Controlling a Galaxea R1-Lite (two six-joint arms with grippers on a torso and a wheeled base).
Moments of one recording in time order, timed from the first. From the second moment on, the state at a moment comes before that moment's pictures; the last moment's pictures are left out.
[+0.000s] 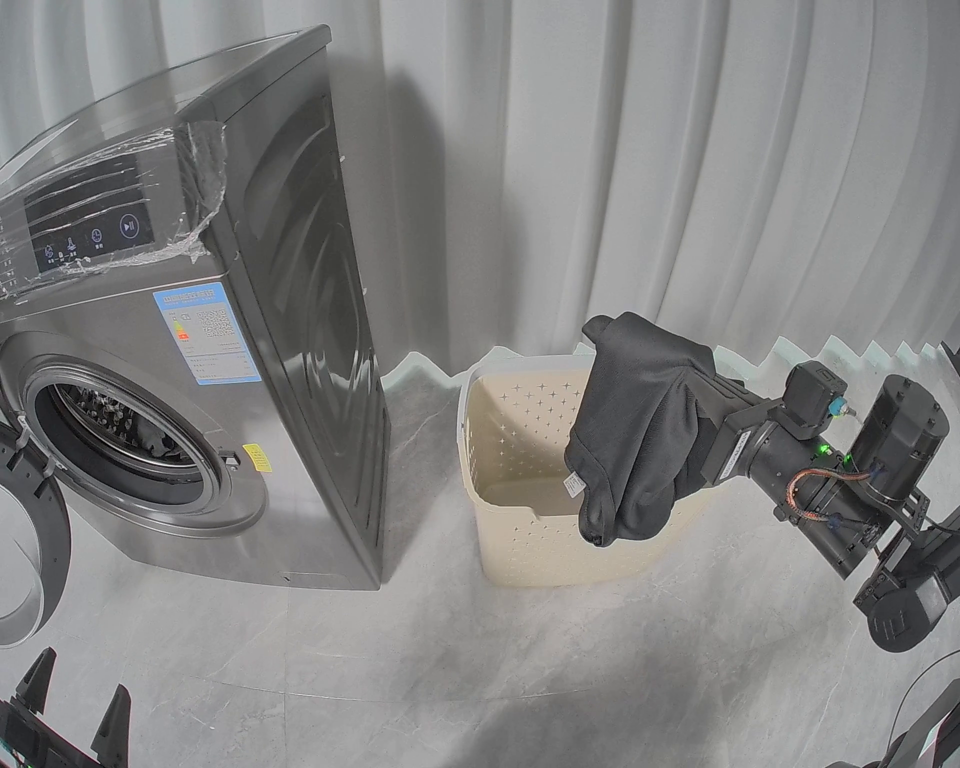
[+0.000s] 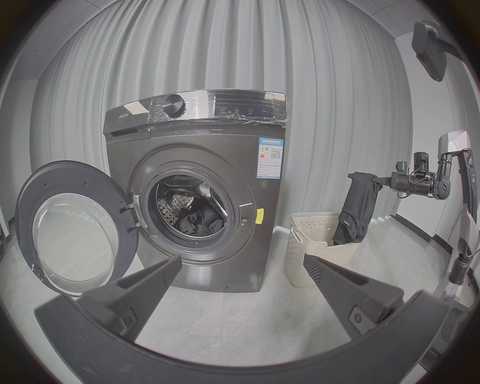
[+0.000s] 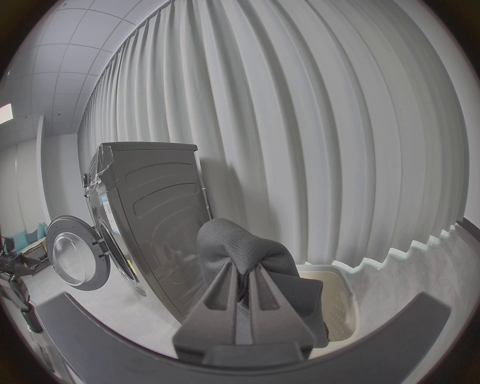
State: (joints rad) left arm 0.00 0.02 -0.02 0.01 -0.01 -0.04; right arm 0.55 1.70 -0.47 -1.37 -0.14 0.04
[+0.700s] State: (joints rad) left arm 0.00 0.02 -0.02 0.01 -0.01 -0.04; right arm 0.56 1.70 -0.48 -1.39 -0.14 0.04
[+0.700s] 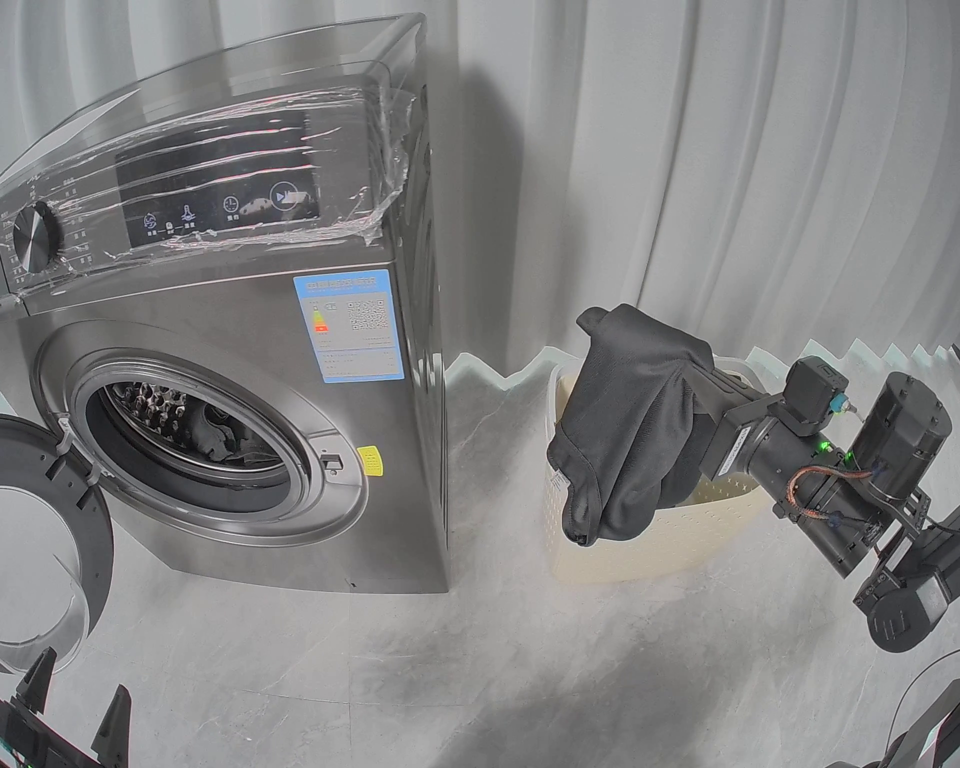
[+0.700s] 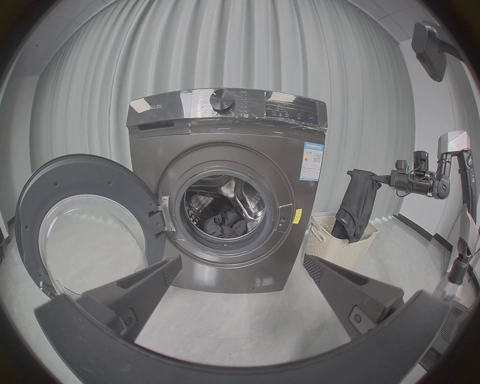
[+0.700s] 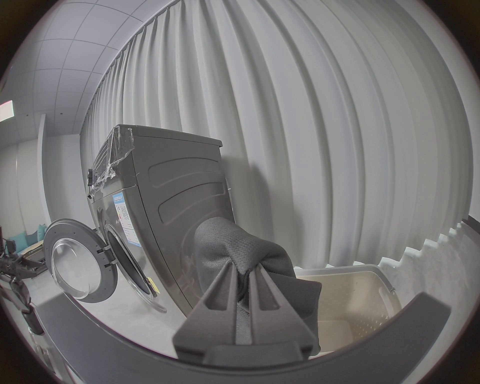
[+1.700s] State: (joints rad) left arm 0.00 0.02 -0.02 0.01 -0.01 -0.04; right arm 0.56 1.70 -0.48 -1.38 -0.18 0.04
